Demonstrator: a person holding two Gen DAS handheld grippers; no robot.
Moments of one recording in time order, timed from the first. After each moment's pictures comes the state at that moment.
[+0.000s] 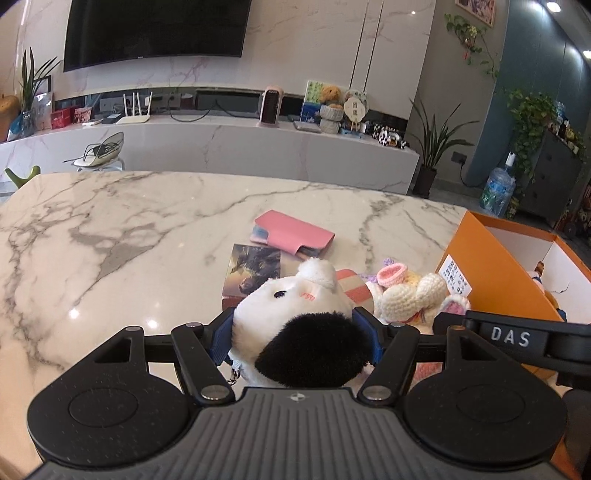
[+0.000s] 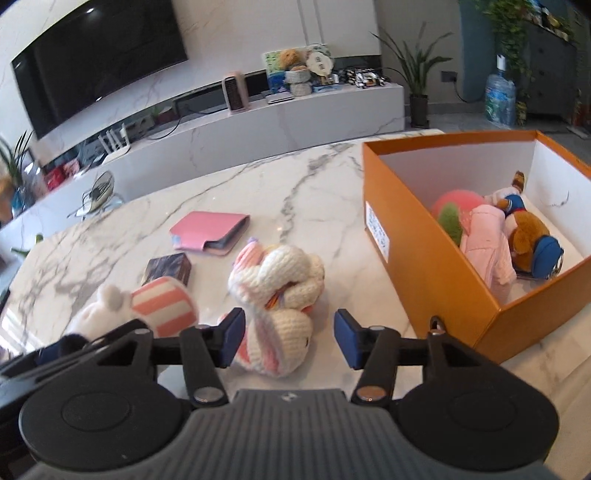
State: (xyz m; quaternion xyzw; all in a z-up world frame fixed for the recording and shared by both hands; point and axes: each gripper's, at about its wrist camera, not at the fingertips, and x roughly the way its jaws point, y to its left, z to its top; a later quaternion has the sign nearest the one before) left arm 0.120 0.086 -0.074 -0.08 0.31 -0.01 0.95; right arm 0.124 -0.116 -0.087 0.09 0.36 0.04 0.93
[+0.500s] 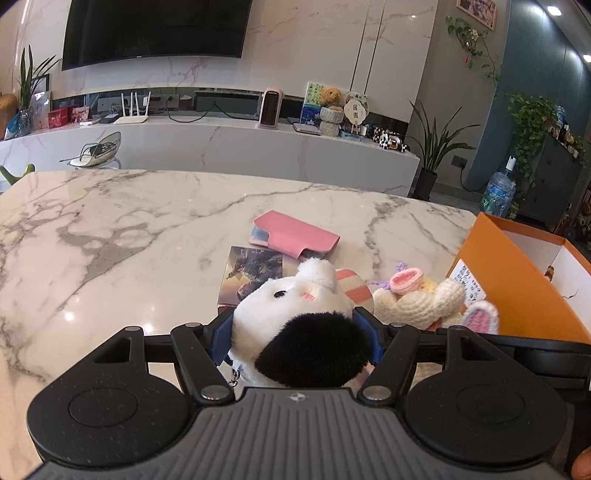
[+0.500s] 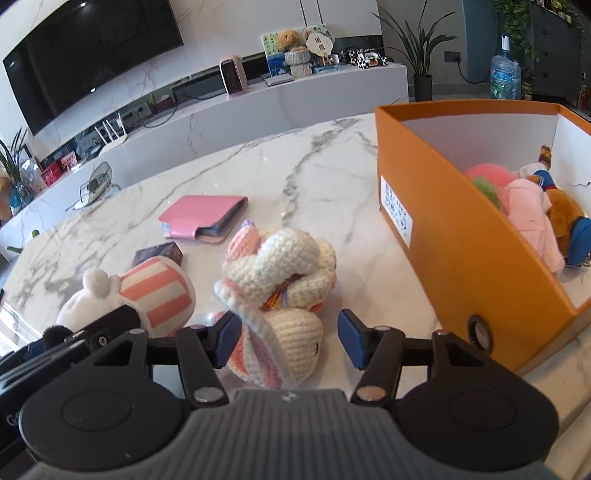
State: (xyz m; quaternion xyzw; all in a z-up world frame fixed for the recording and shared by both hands) left arm 0.139 0.088 -0.093 -0.08 0.31 -0.01 0.95; right arm 0.155 -0.108 -0.119 0.10 0.39 0.05 0.92
